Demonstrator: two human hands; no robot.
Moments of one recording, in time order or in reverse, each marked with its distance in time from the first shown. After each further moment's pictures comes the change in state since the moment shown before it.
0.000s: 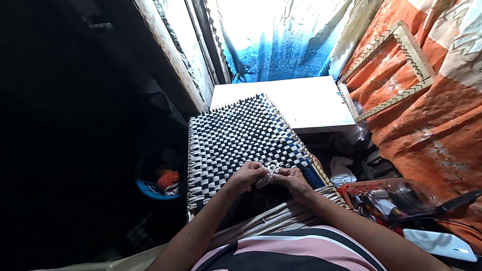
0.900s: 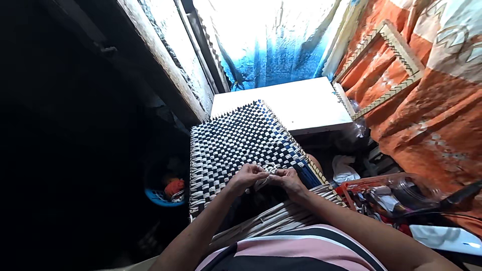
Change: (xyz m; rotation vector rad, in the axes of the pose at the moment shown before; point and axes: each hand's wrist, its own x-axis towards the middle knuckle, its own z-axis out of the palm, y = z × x) left_hand -0.001 0.004 0.002 0.221 0.054 0.008; right_hand 0.001 0.001 0.007 -0.002 0.061 0.009
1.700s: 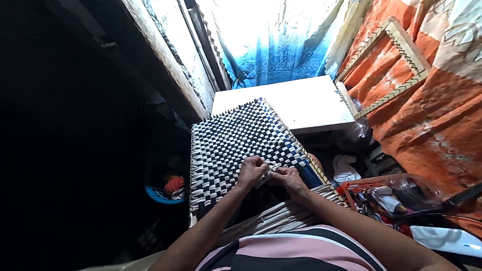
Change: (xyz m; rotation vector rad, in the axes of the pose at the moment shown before) left_hand 0.014 0.009 0.018 0.317 0.337 0.106; right_hand 0.001 -0.001 0.001 0.034 -0.002 0.030
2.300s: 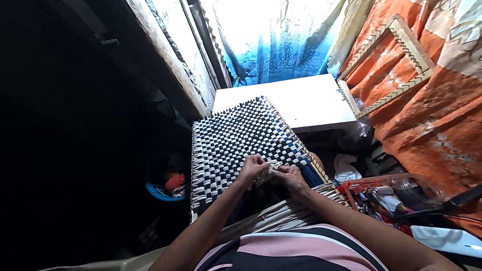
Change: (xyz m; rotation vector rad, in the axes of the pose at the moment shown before) left_hand 0.005 -0.004 -0.001 -0.272 -0.122 -0.101; right_hand -0.002 0.000 0.001 -0.015 0.038 0.003
